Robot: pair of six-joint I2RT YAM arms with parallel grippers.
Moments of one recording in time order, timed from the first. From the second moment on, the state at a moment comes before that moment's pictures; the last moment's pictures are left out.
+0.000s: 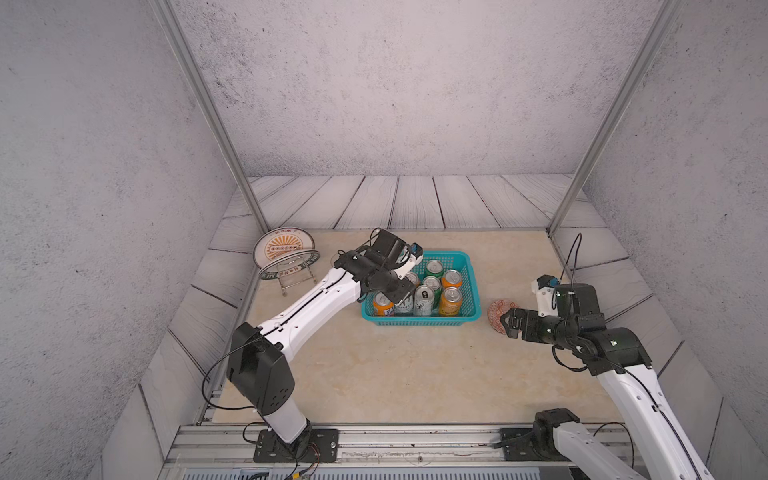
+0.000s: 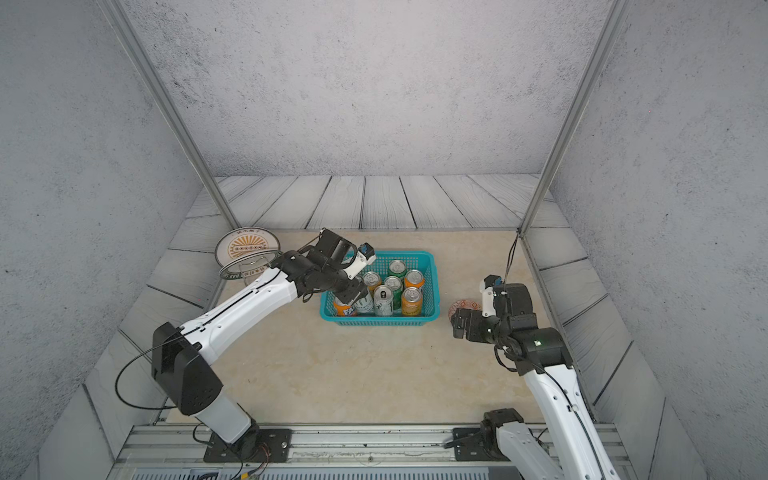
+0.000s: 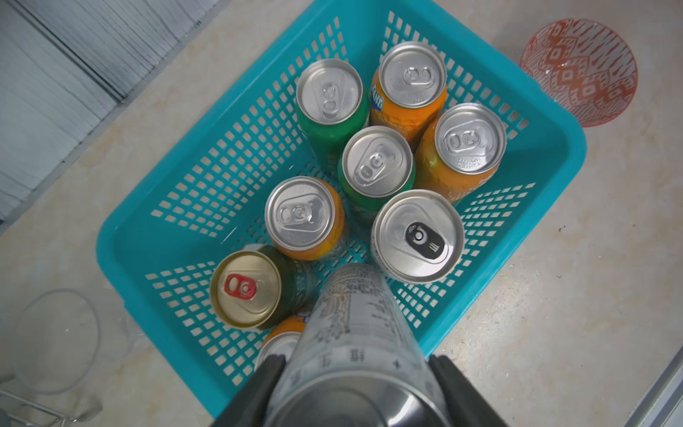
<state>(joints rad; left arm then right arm) -0.67 1.63 1.54 -0.85 0.06 0.17 0.17 0.82 0.97 -1.02 -0.15 0.27</state>
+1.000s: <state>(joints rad) -0.67 1.23 1.64 -1.10 -0.26 -0.01 0.17 0.82 0.97 -1.02 -0.14 0.26</state>
